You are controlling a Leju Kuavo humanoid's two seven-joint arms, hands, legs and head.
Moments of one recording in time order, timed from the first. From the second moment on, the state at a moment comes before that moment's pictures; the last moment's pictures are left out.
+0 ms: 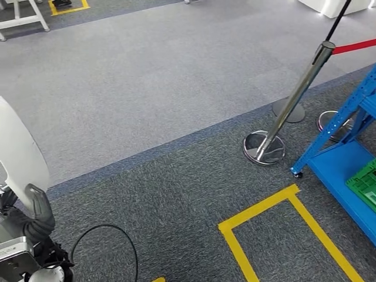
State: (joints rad) left arm 0.23 -0.14 -0.06 -1.92 -0.36 0.68 -0.60; right arm 0.01 0.21 -0.93 -0.26 0.89 0.04 -0.17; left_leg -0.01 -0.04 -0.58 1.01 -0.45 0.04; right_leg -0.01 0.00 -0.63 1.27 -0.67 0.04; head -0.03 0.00
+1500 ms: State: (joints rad) left arm 0.22 -0.13 -0.09 -1.90 -0.36 0.68 -0.58; right arm 0.01 0.20 -0.95 -0.26 0.90 0.05 -0.17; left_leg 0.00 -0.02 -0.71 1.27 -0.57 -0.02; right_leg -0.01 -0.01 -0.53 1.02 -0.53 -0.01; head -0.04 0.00
